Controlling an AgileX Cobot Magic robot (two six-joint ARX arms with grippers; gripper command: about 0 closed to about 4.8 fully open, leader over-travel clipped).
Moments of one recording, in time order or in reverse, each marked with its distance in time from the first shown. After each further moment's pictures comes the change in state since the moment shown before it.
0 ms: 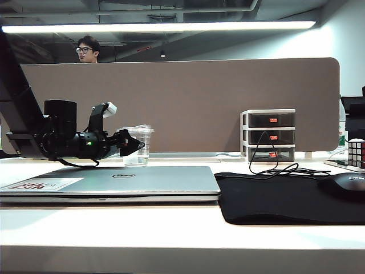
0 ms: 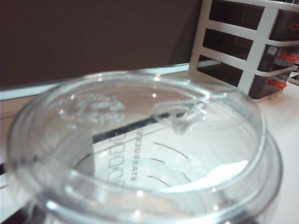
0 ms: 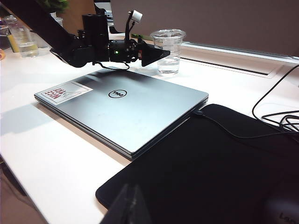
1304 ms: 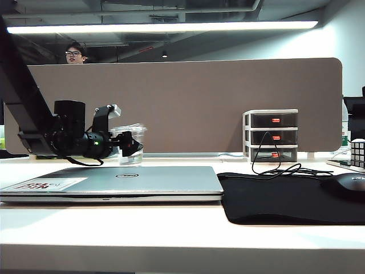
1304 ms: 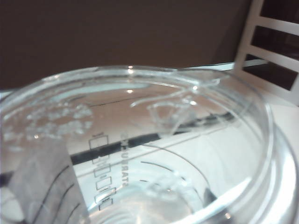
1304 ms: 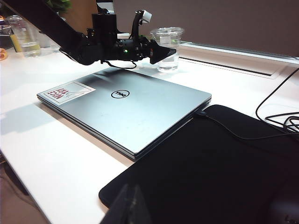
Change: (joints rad) left arm -0.013 0.044 0.118 -0.102 -0.151 0.019; right arm 0.000 0.000 0.000 0.000 0.001 0.000
